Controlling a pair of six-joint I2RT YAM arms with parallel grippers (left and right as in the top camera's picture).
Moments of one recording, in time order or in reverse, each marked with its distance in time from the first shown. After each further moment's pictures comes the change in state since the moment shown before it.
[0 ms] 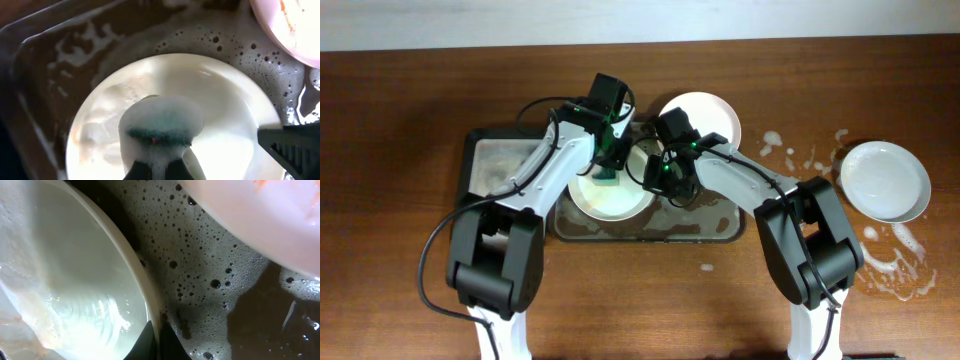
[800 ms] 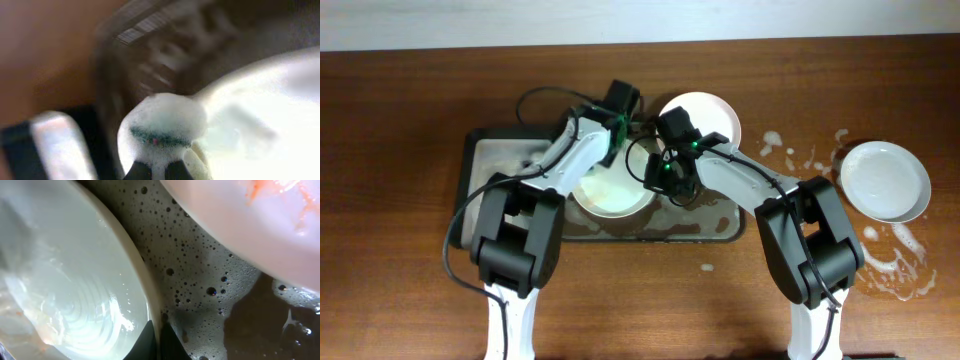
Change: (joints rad) left arm -0.019 0.150 0.100 -0.014 -0.479 0.068; right arm -0.005 0.000 0.000 0.006 0.006 -0.002
